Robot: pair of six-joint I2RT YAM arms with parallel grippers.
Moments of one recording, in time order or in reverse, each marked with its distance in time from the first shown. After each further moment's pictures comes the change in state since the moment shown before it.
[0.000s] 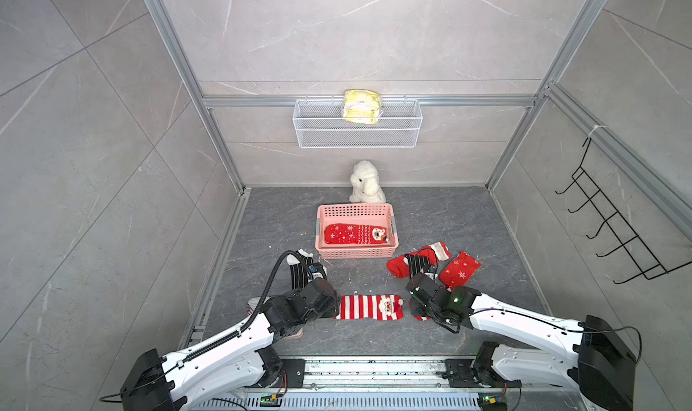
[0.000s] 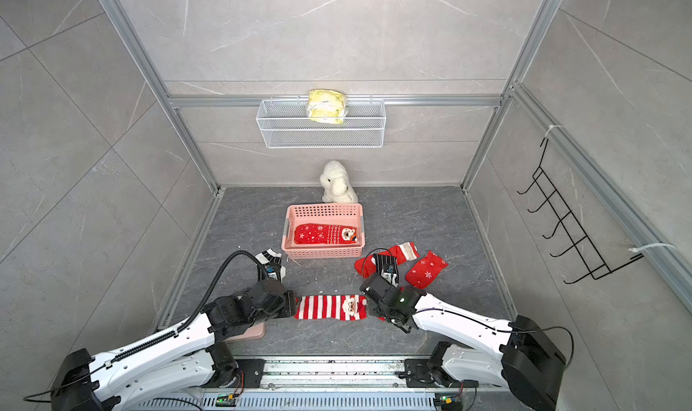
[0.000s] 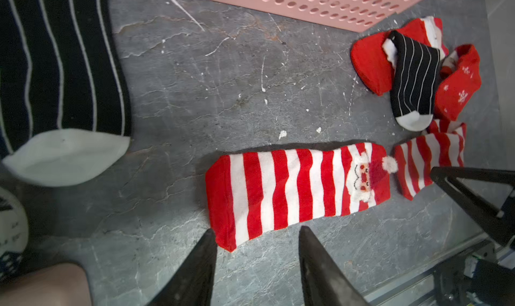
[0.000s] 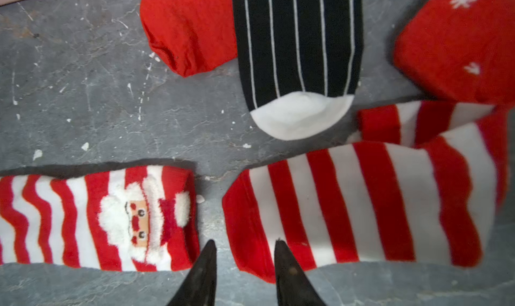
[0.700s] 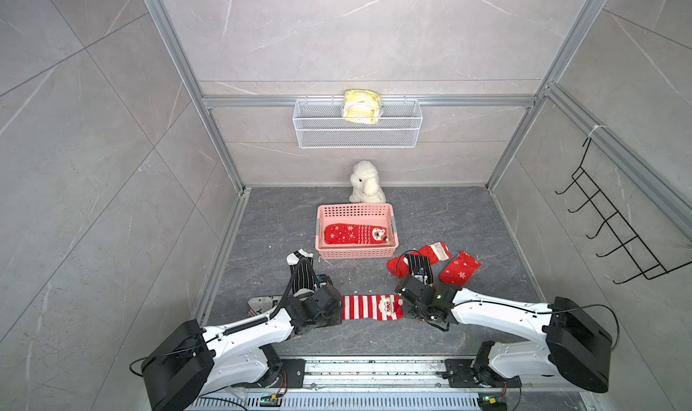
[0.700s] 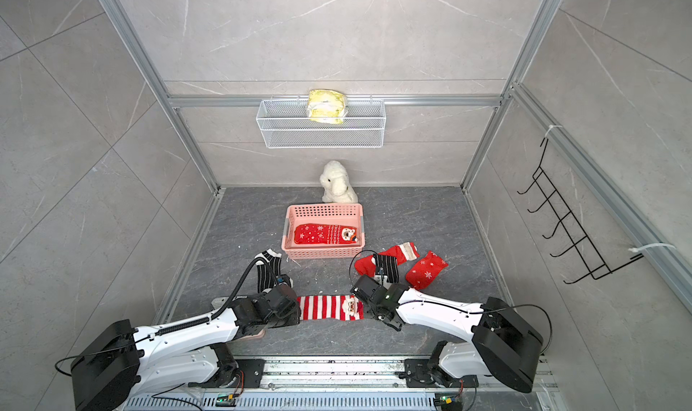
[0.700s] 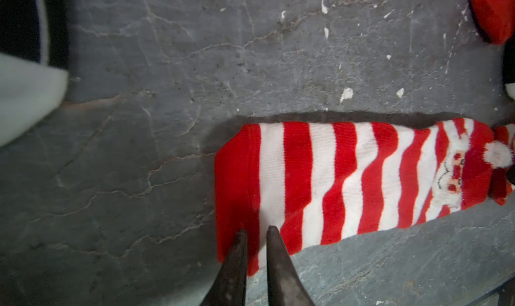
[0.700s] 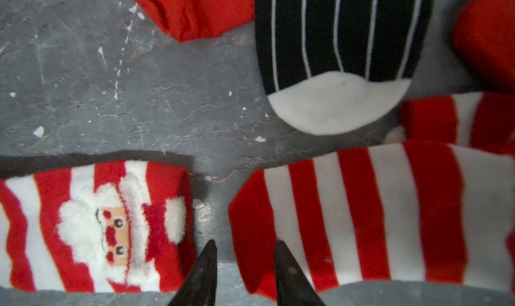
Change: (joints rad) left arm 0.000 0.220 -0.107 0.154 0.056 -0.069; right arm 0.037 0.177 0.040 0.048 -0.016 -0.008
